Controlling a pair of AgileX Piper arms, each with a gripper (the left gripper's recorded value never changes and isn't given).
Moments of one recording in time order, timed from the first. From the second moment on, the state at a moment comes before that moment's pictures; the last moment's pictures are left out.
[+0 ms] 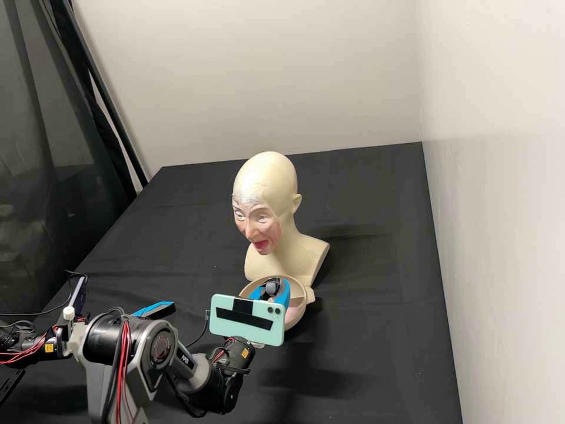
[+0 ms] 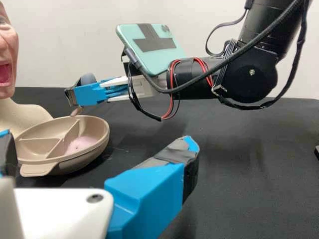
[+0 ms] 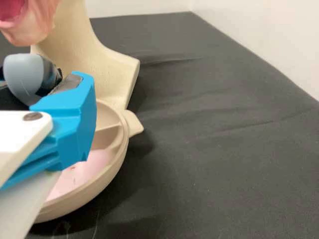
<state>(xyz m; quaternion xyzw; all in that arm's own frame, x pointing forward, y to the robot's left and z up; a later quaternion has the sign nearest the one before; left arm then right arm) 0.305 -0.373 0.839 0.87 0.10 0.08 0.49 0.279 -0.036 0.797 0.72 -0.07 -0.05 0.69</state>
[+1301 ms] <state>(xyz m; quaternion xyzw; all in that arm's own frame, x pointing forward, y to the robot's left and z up) 0.308 -0.369 0.837 0.86 0.10 0.08 0.49 0.316 0.017 0.824 0.72 -0.04 0.03 0.69</state>
